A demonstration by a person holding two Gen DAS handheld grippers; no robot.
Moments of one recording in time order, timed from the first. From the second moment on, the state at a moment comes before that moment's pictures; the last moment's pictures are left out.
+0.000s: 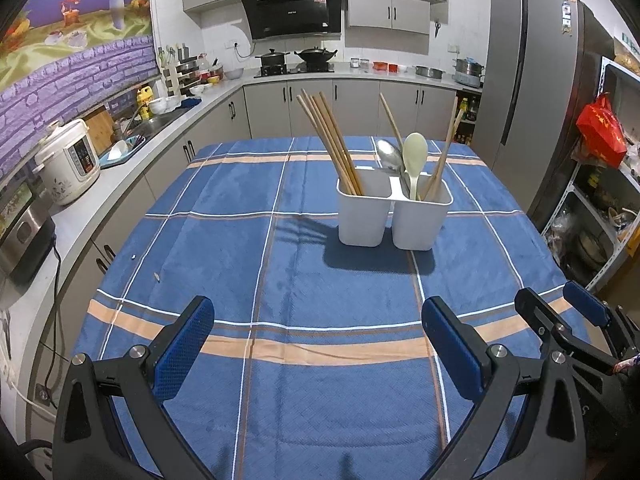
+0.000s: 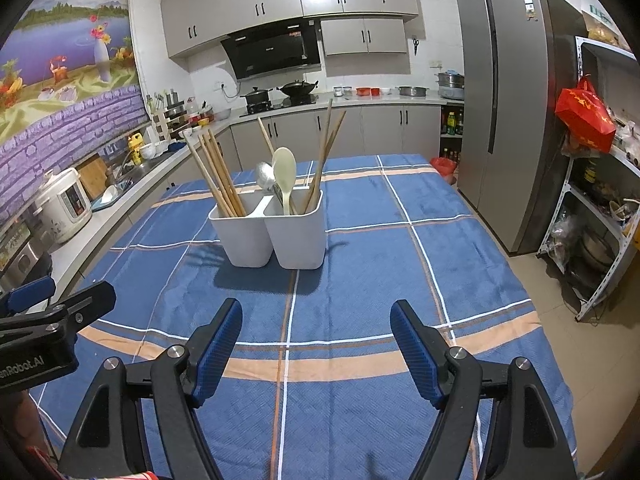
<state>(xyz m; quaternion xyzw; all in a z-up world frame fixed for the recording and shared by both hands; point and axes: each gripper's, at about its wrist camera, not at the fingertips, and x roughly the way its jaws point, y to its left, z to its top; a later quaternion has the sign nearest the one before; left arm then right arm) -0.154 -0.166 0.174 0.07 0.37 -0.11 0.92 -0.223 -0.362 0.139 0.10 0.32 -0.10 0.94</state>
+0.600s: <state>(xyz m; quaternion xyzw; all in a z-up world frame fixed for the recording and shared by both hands) -0.107 -0.161 0.119 0.06 0.44 -0.09 0.89 -0.175 -0.358 0.096 0.11 0.38 -0.08 0.92</state>
